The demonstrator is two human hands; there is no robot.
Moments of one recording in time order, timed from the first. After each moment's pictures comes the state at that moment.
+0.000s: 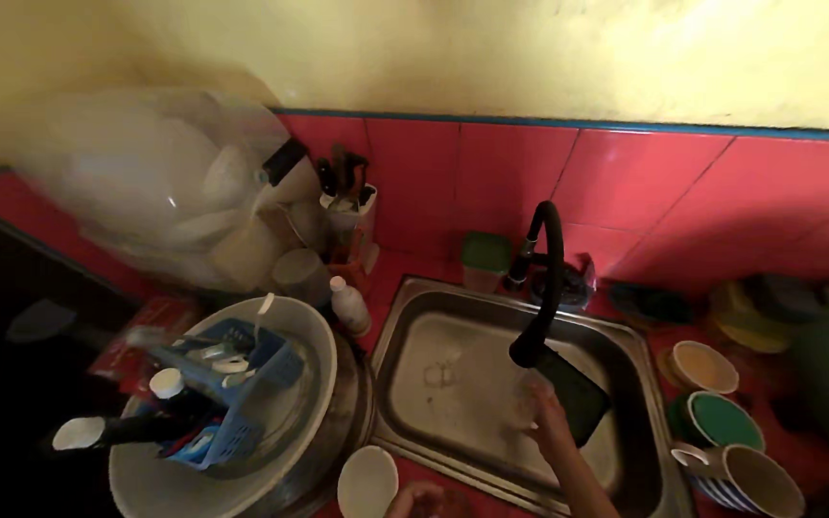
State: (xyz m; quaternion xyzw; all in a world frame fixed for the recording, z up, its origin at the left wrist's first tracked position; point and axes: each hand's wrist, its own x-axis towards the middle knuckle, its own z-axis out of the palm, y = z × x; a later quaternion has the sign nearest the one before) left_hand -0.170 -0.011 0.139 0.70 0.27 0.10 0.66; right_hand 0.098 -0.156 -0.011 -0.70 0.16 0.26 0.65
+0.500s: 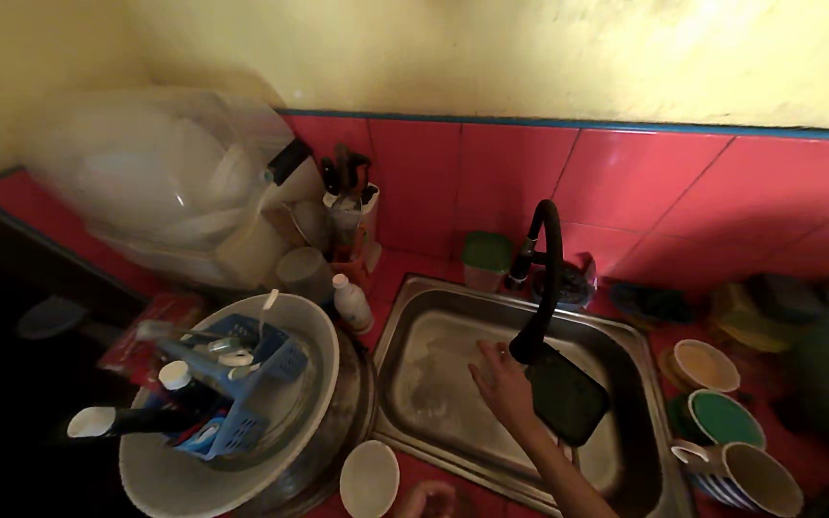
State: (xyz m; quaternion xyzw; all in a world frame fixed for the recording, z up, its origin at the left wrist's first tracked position) left_hand -0.167 -0.022 0.142 0.70 0.26 0.09 0.66; right_hand 0.092 -0.085 0.041 -0.90 -0.29 0.04 0.31
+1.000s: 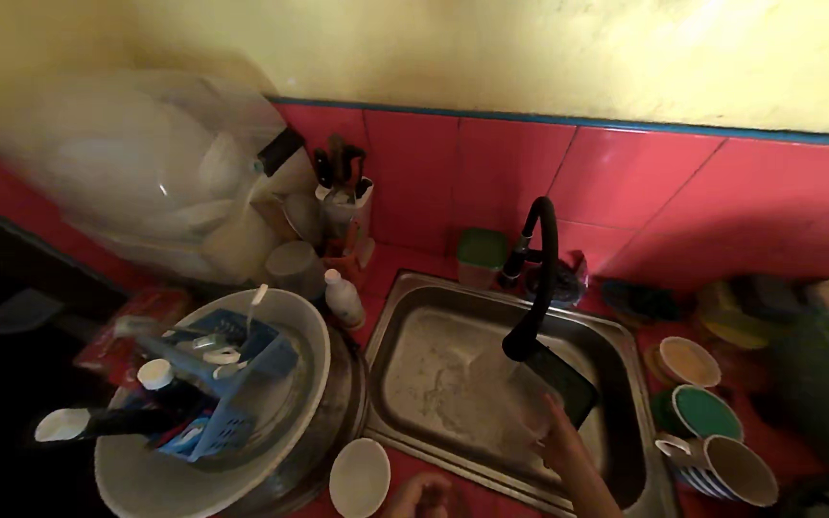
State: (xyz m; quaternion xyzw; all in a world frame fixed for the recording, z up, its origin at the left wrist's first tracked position) left_hand -0.161 -0.020 0.137 0.71 0.24 0.09 0.66; right_hand 0.085 -0.198 -0.013 -0.66 0.24 0.29 0.64
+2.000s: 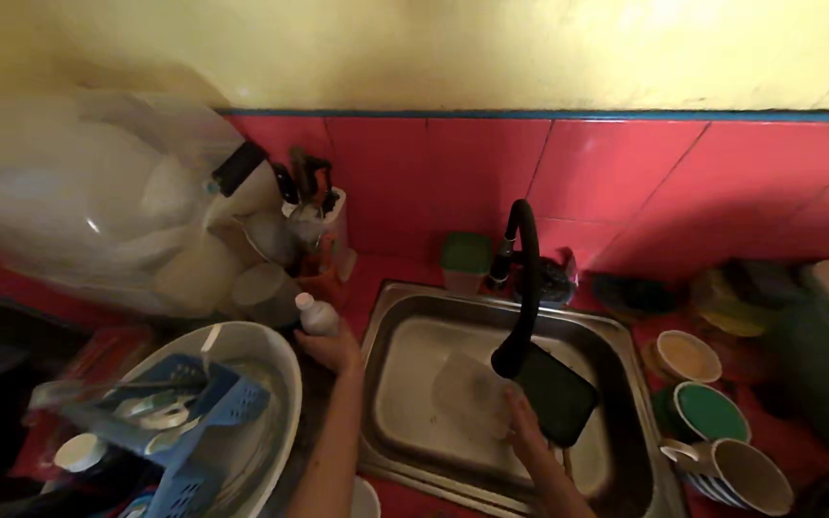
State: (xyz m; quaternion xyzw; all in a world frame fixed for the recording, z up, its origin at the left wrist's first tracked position) left_hand 0.054 0.179 0.082 0.59 0.58 0.40 0.39; right_hand 0.101 -0.141 -0.054 -0.69 0.19 0.27 0.64
